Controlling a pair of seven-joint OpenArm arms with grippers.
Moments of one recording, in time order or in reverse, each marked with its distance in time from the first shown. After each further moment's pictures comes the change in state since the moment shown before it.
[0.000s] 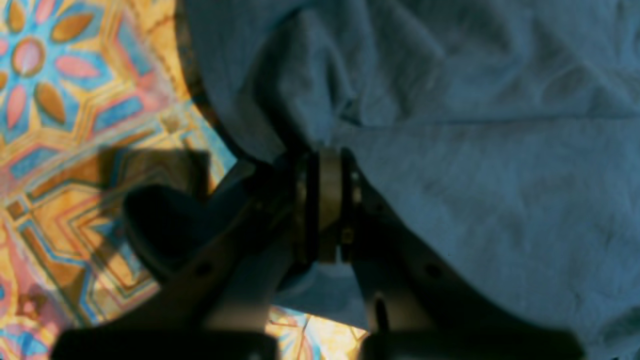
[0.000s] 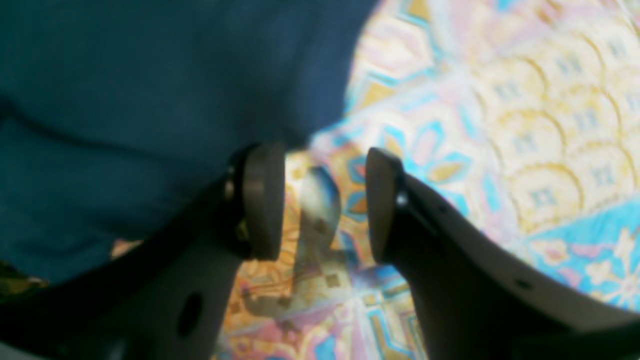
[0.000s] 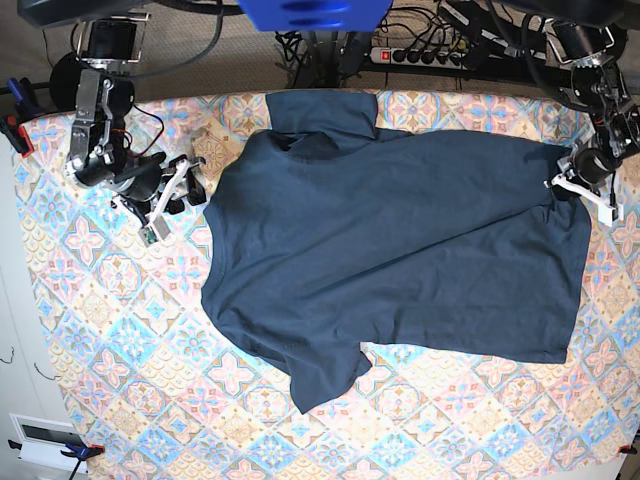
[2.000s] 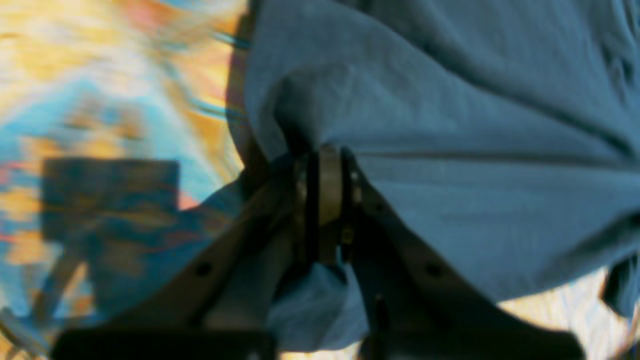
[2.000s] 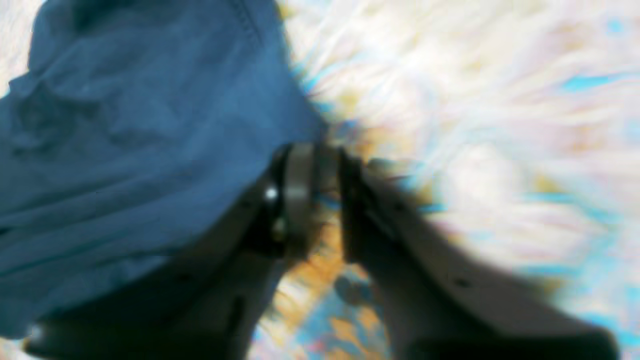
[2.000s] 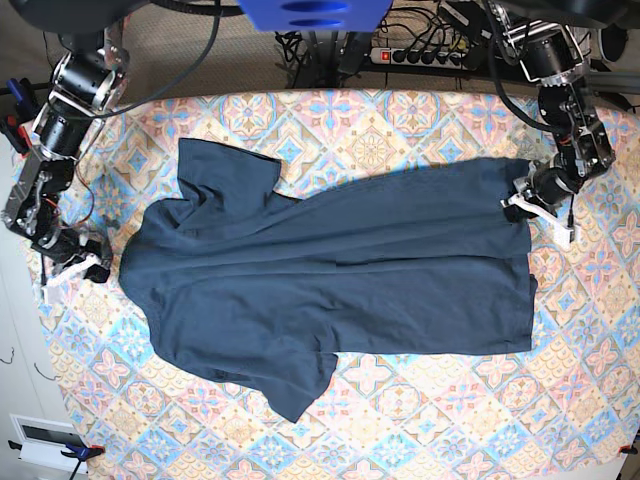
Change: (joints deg) left arm -6.3 7.3 4.8 -0.1 -0.3 -0.2 3.8; right arm 26.2 7.2 17.7 -38.1 -1.0 -0.3 9.0
